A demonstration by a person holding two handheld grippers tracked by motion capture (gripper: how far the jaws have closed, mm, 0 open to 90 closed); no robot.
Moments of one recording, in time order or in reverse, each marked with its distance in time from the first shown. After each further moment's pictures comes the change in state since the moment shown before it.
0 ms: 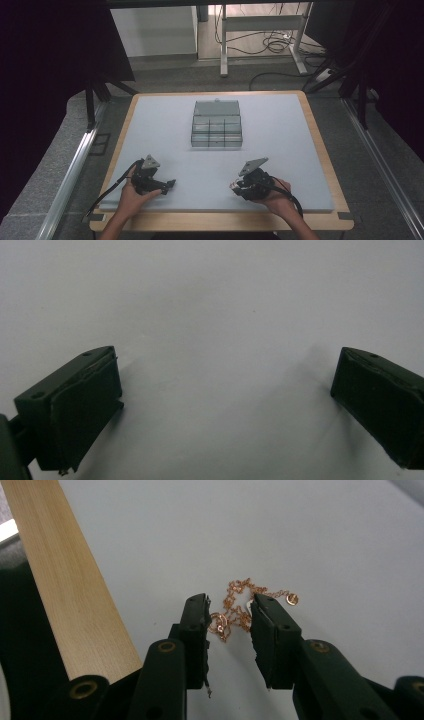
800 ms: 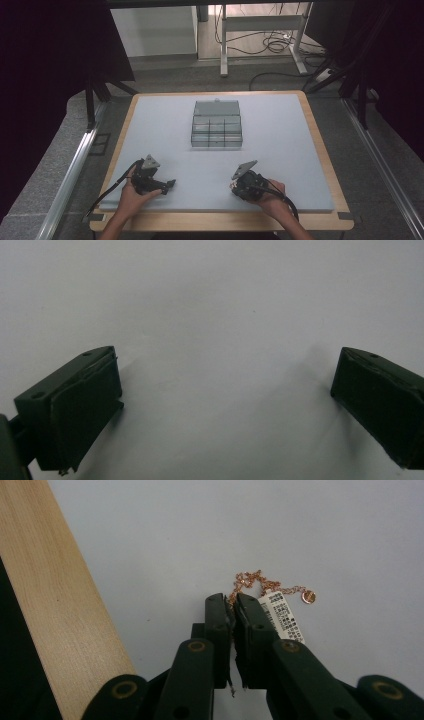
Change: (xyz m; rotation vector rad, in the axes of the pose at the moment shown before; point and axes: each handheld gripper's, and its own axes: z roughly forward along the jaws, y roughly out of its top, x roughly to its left) left arm 0.000 0.000 0.000 0.000 0.001 0.000; right arm 0.008 0.005 0.017 0.093 -0.034 -0.040
